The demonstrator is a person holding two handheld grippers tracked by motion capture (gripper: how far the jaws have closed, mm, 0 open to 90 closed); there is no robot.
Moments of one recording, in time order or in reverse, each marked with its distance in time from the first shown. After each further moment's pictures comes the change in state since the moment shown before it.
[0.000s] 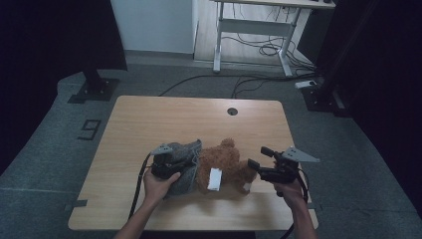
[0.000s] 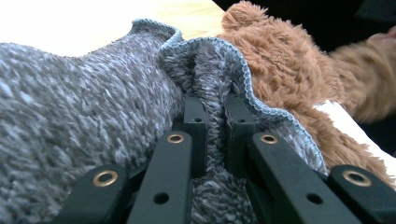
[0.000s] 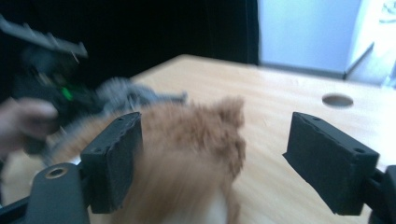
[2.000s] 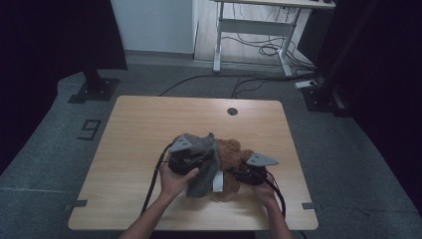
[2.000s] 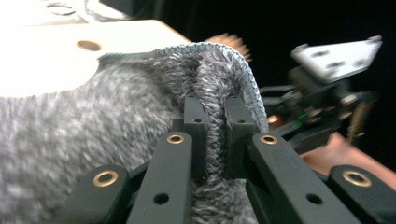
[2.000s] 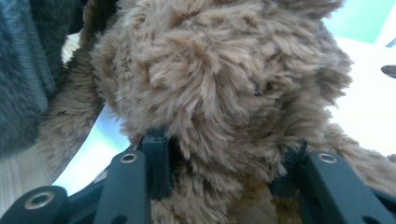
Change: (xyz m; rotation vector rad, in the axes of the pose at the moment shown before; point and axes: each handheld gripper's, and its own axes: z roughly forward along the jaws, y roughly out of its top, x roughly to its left) left arm -0.074 0.045 0.030 -0.055 -0.076 0.194; right arm 0.001 -0.071 0.088 0.155 0.025 -0.161
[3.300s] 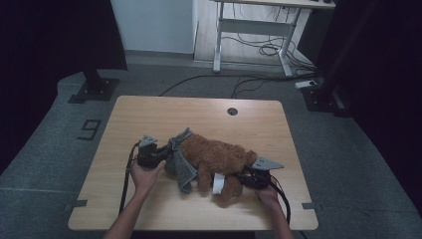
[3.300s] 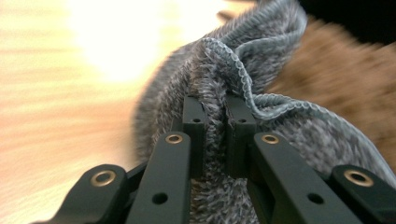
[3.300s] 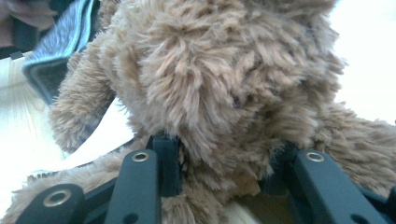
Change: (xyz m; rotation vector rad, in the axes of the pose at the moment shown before) left arm 0.119 -0.063 -0.055 0.055 0.378 -0.222; right arm -0.009 -0.021 -0.010 -0.005 0.060 0.051
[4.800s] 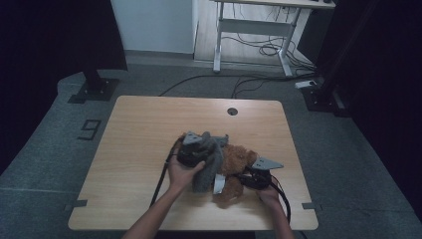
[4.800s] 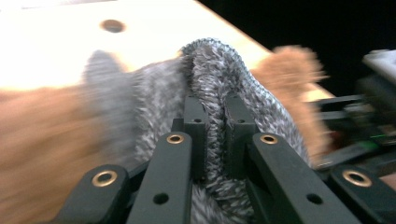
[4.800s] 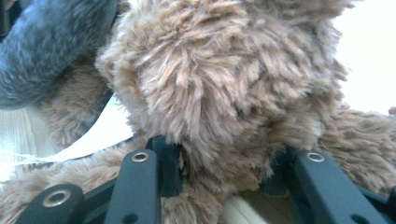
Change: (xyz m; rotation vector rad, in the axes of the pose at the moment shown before) left arm -0.097 0.034 0.027 0.006 -0.180 0.156; right arm -0.002 -0.001 -0.001 0.033 -0.007 -0.001
